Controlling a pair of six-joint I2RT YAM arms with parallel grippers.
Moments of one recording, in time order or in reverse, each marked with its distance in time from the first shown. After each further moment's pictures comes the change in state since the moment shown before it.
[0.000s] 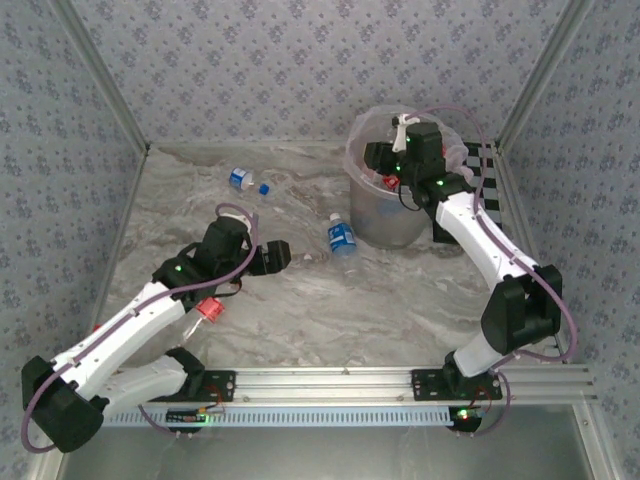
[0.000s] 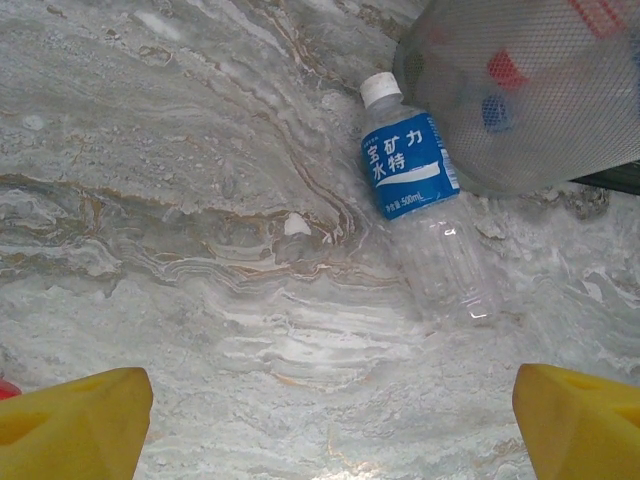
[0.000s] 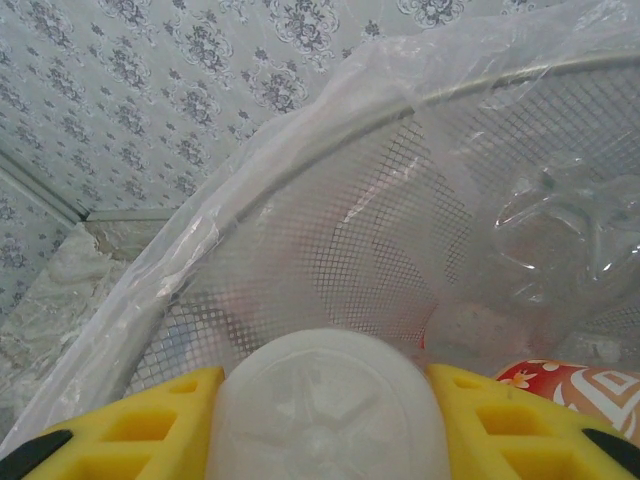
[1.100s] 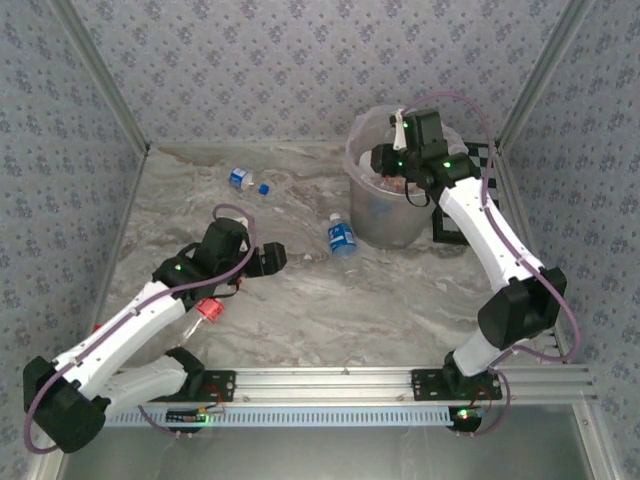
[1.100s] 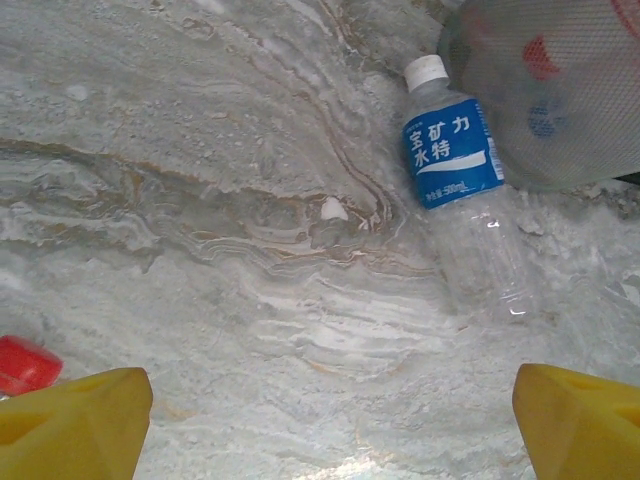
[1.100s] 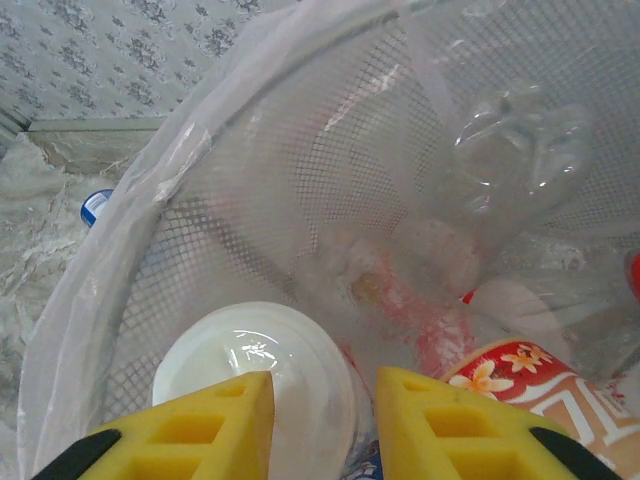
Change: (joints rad) left arm 0.028 -0.001 -0.009 -0.053 -0.015 -0.009; right arm 0.019 0.030 0.253 -0.449 0.037 -0.048
